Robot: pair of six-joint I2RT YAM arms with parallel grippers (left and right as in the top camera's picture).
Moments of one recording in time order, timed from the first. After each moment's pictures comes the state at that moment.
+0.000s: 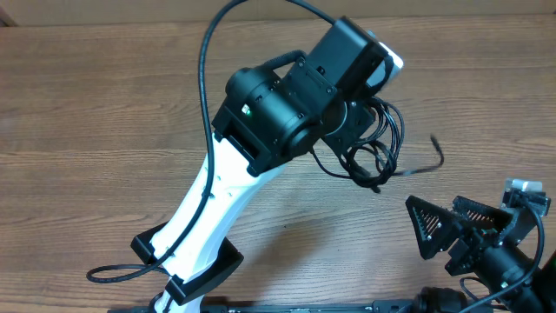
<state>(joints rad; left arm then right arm) -0.84 2.07 2.88 -1.69 -0.06 0.03 -0.14 0.58 1.27 -1.22 -0.55 0.32</state>
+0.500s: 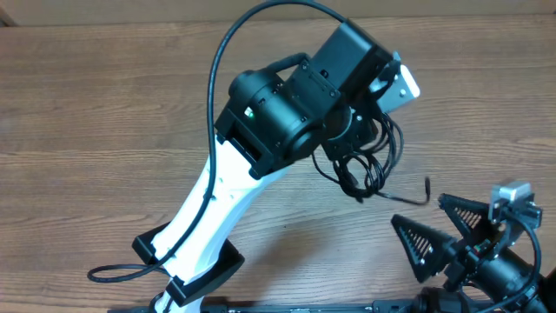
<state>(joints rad) -0.87 2.07 2.88 -1.69 0.01 0.31 -0.14 0.58 1.30 -1.19 -0.77 0.16</state>
